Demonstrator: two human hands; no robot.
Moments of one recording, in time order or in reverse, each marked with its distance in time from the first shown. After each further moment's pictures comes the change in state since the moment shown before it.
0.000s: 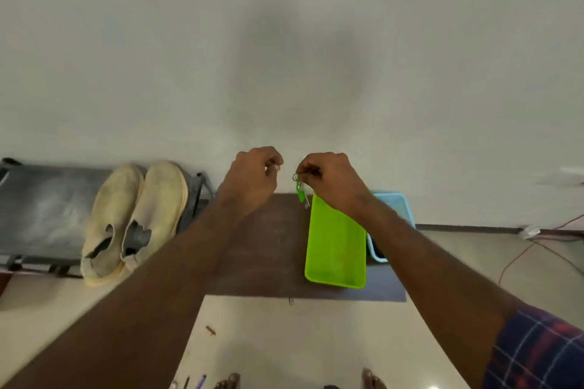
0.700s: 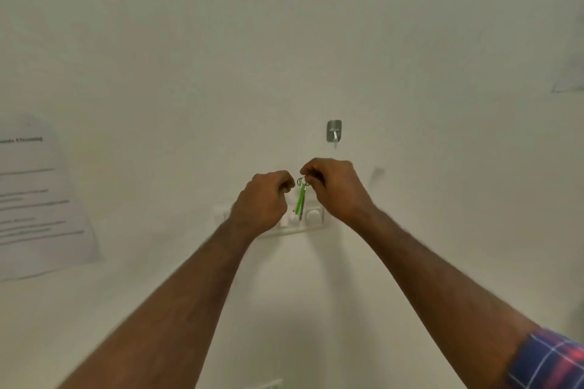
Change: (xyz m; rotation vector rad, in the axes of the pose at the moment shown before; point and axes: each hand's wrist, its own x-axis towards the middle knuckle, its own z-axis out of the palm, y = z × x) left_hand 0.048 0.469 -0.176 0.174 0.223 0.705; right_hand -0.055 -0.209 -0.469 -0.207 0.748 -0.241
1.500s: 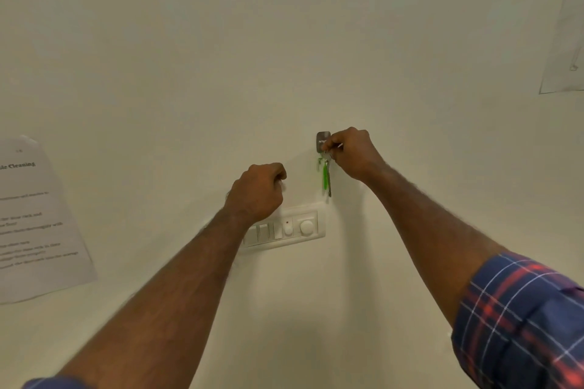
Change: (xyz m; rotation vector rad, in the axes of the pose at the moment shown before) left_hand 0.035 0.025 -0.017 0.173 0.004 0.008; right_hand 0.073 0.045 -0.056 -0.049 0.062 0.170
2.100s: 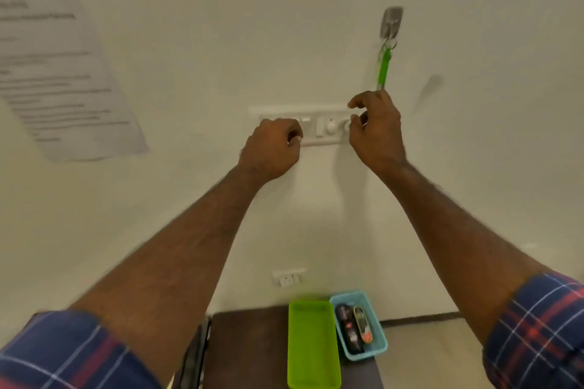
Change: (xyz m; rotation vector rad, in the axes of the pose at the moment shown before) left_hand -0.113 -0.052 0.027 -0.087 -0.022 -0.137; right_hand -0.132 -0.001 0.105 0.157 0.178 -0.123
